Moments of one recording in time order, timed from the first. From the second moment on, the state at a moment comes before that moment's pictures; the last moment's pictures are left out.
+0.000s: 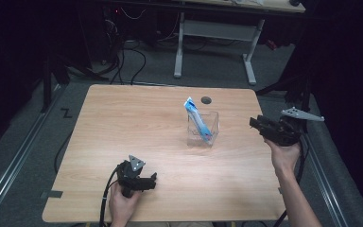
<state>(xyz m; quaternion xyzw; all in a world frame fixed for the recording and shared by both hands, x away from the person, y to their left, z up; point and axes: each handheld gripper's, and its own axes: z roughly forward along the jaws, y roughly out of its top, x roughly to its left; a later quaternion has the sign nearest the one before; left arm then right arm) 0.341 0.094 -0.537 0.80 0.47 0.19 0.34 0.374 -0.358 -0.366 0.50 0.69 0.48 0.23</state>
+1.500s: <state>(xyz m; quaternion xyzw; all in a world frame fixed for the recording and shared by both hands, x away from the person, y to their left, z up) 0.341 0.095 -0.537 0.80 0.47 0.19 0.34 0.333 -0.380 -0.405 0.52 0.66 0.49 0.22</state>
